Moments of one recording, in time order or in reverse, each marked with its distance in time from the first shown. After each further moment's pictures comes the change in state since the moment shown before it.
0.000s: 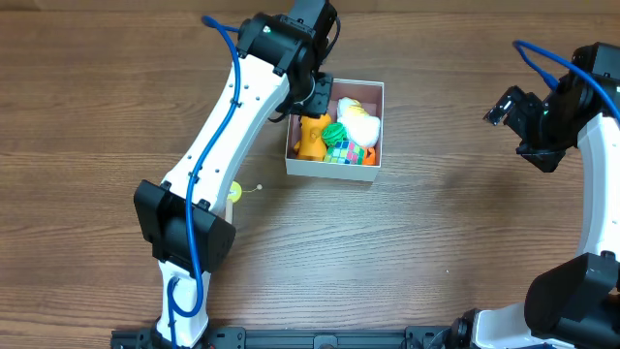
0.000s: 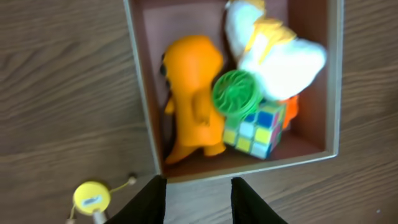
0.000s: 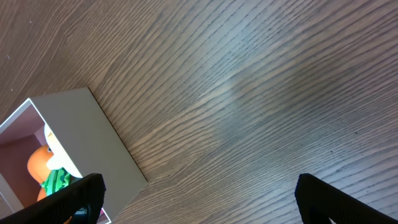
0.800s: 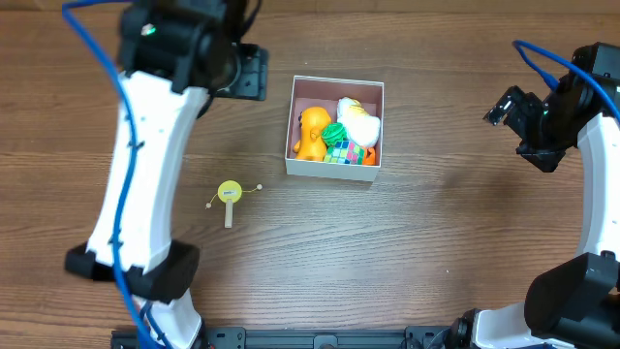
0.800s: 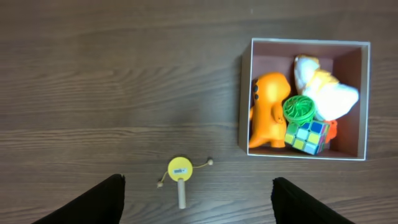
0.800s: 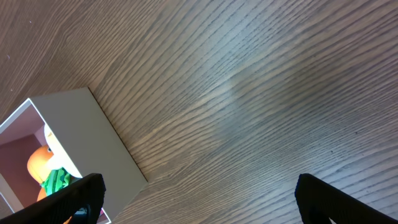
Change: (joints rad) left arm 0.152 -0.203 0.239 -0.240 -0.166 0.026; right arm 0.000 0.000 0.000 0.000 0.000 0.000
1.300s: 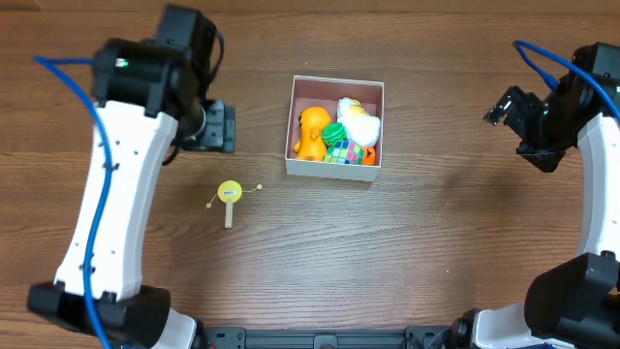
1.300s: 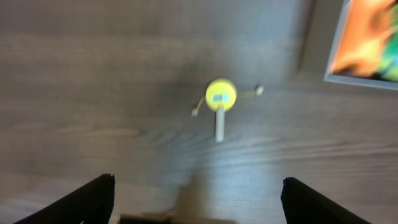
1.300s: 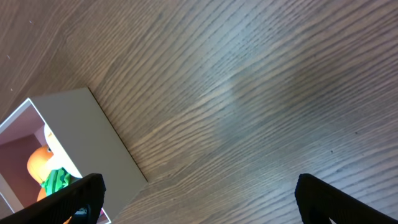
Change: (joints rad) left arm 0.106 -0.227 -0.560 0.031 -0.002 0.028; right arm 0.000 0.000 0.000 -0.001 0.000 0.000
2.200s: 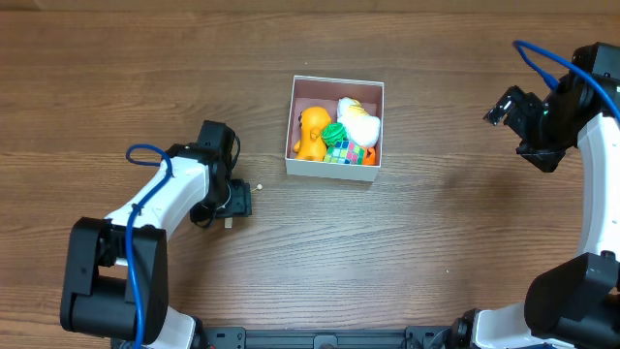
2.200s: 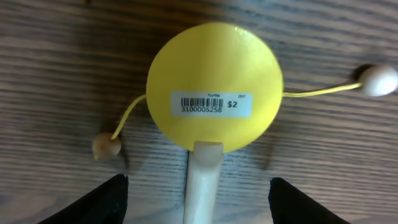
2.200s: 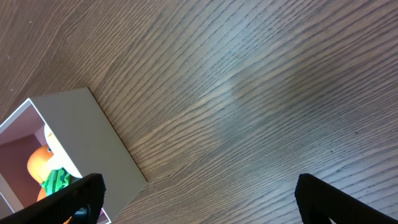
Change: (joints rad) left arm 0.050 0.006 -0.994 0.854 0.164 -0.057; right arm 0.000 0.000 0.000 0.000 0.000 0.000
